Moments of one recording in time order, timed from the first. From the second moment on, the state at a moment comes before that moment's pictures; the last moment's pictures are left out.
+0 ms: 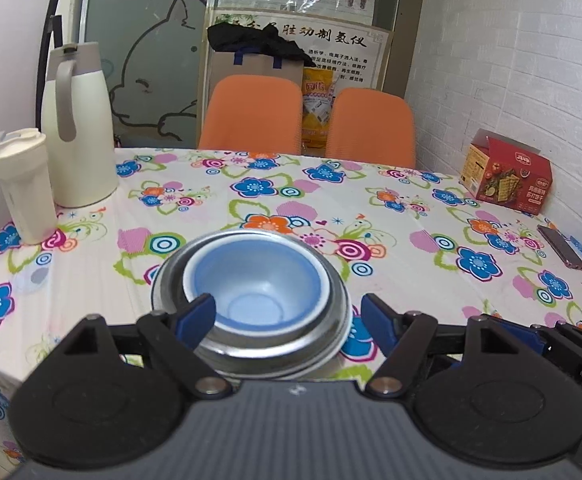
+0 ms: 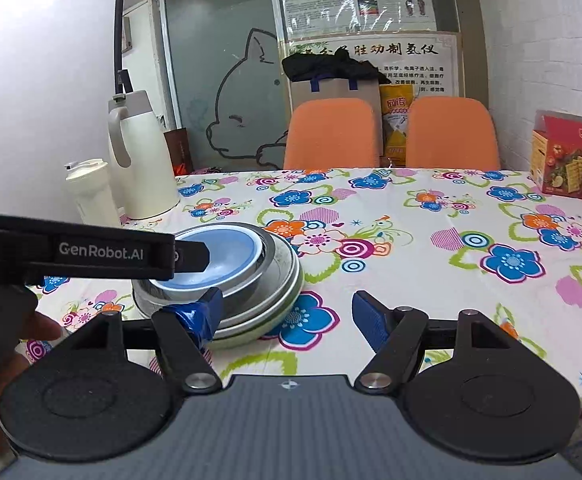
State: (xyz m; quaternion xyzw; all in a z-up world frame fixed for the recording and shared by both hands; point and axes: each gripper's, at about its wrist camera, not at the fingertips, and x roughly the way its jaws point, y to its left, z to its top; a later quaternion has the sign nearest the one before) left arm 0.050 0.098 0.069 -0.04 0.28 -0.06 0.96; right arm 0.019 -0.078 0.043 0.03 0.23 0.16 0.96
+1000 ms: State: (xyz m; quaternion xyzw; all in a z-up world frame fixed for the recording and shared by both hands) left arm -0.077 0.061 0.074 -0.01 0.21 -0.08 0.97; right arm -0.070 -0.138 0.034 0.04 0.16 0.04 0.98
